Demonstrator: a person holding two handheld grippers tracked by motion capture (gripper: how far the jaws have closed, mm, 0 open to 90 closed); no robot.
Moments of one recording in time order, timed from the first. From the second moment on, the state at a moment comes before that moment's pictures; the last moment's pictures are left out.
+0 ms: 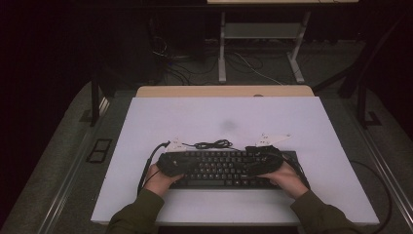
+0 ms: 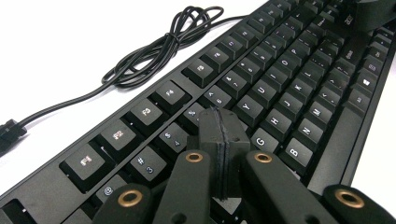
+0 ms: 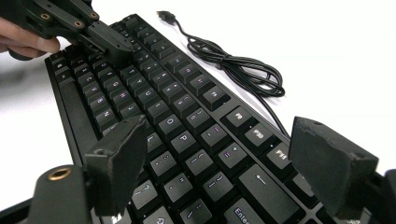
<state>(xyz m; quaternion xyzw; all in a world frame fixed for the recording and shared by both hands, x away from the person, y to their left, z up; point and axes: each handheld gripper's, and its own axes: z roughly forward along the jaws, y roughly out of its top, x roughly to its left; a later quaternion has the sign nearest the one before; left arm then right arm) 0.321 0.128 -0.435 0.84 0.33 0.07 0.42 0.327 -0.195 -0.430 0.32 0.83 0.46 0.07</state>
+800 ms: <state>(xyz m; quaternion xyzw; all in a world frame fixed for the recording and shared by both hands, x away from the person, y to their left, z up) 0.314 0.129 -0.428 0.83 0.32 0.08 0.44 0.328 -0.195 -0.429 0.32 0.83 0.46 0.07</state>
